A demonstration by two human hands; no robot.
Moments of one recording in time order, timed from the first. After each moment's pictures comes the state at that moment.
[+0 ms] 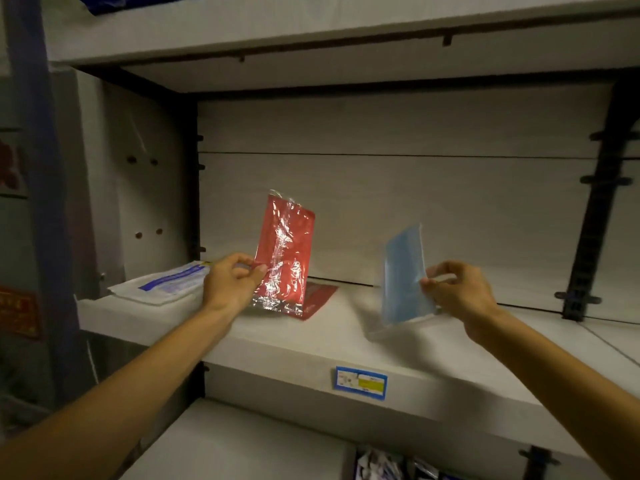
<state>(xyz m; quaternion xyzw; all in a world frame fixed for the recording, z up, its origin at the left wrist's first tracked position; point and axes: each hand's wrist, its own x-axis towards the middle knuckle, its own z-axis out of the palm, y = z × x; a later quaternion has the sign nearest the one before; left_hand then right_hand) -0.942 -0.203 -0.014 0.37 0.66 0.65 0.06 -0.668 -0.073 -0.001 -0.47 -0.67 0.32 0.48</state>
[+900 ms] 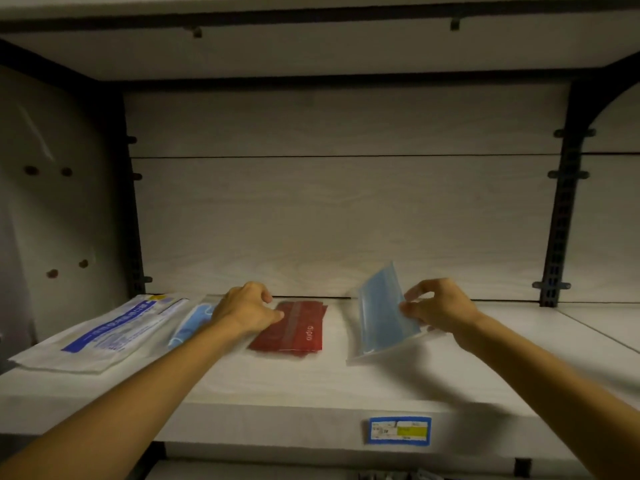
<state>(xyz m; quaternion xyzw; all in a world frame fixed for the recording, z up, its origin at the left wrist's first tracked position) -0.998 -0.100 -0.017 0.54 0.79 0.29 0.03 -0.710 -0.048 -0.008 -0.56 -0.68 0.29 0.38</state>
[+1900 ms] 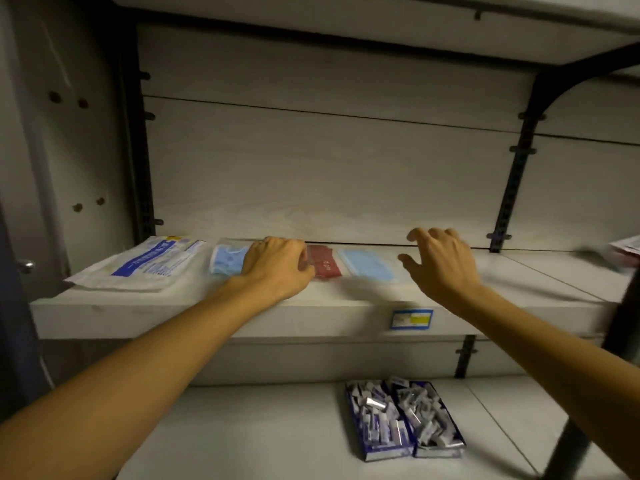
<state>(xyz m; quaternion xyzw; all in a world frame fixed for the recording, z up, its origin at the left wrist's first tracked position) -1.004 -0.198 -0.026 0.71 0.64 0.26 -0.13 -0.759 -0.166 -0.020 -0.60 -0.73 -0.20 0.27</state>
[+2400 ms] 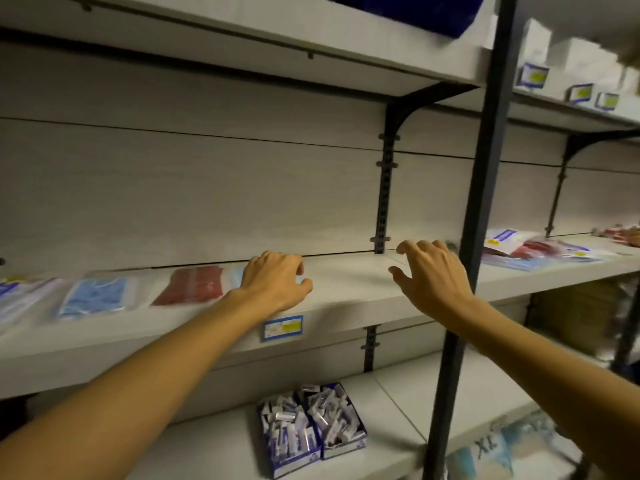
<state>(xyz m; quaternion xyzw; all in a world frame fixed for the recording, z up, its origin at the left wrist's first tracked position) -0.839 -0.187 -0.011 0.79 0.55 0.24 -0.11 -0.603 -0.241 -0.007 -0.65 -0.67 -0.25 0.27</state>
